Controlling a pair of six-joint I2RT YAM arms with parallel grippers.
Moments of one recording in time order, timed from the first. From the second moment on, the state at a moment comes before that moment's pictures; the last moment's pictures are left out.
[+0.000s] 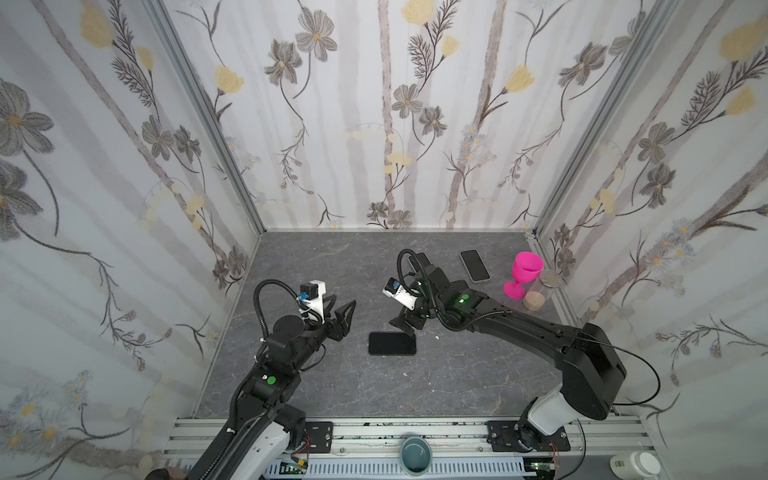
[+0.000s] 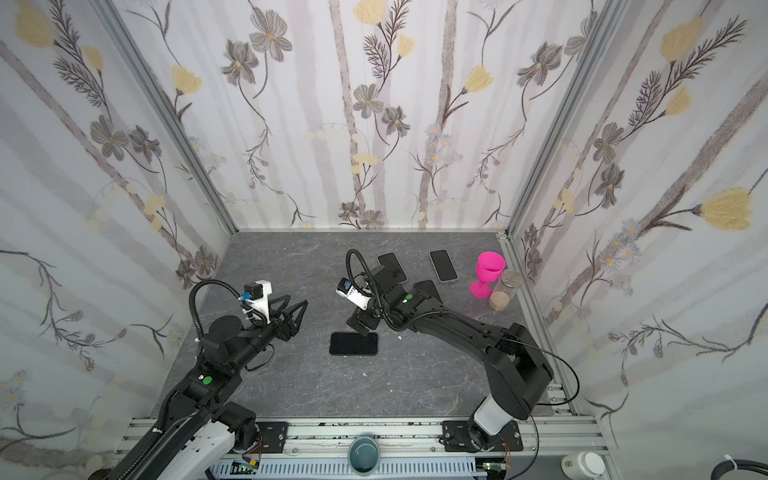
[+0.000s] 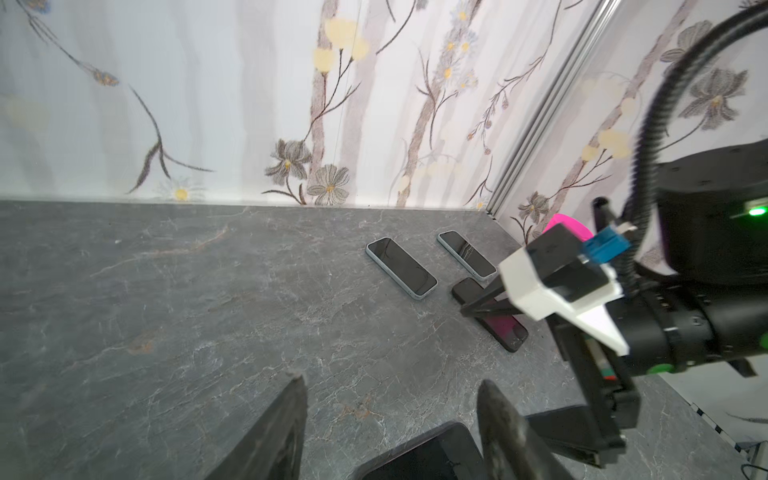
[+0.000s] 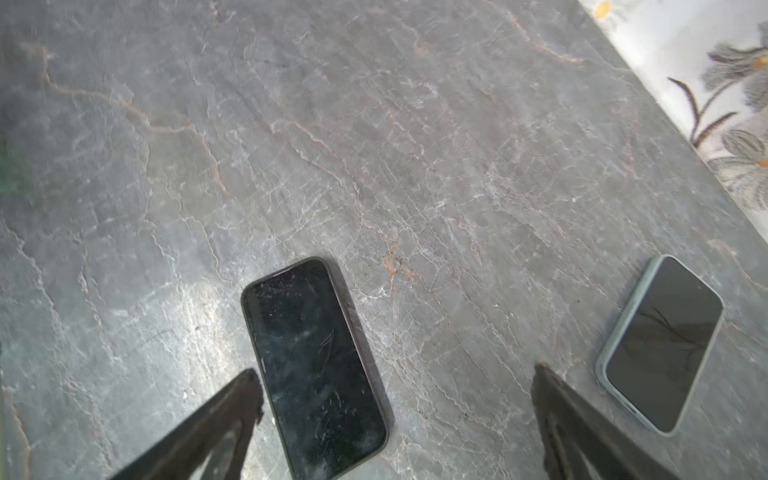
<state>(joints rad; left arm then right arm) -0.42 0.56 0.45 -0.01 0.13 -0.29 0.82 1.63 1.16 -0.34 -0.18 -0.37</state>
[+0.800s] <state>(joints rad) -0.42 0.55 0.41 -0.03 0.25 -0.21 0.91 1.94 1.23 -0.48 -0.16 -0.52</state>
